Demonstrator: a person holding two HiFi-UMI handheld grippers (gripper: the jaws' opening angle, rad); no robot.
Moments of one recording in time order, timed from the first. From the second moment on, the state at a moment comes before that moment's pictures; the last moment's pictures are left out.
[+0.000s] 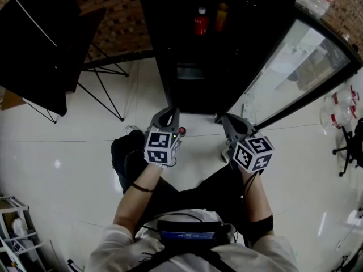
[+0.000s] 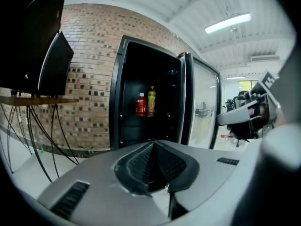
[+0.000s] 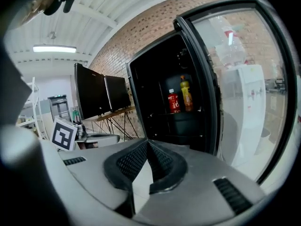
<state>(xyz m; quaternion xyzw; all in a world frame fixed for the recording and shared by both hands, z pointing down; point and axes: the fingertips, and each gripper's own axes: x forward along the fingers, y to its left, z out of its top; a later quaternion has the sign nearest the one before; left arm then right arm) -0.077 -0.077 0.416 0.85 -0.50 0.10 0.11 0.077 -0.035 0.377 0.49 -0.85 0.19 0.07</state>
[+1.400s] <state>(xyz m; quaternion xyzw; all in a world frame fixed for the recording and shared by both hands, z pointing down) -0.122 -0.018 0.363 0.84 -0.52 0.07 0.13 0.055 -0.009 0.335 0.51 -0.85 0.06 0.09</state>
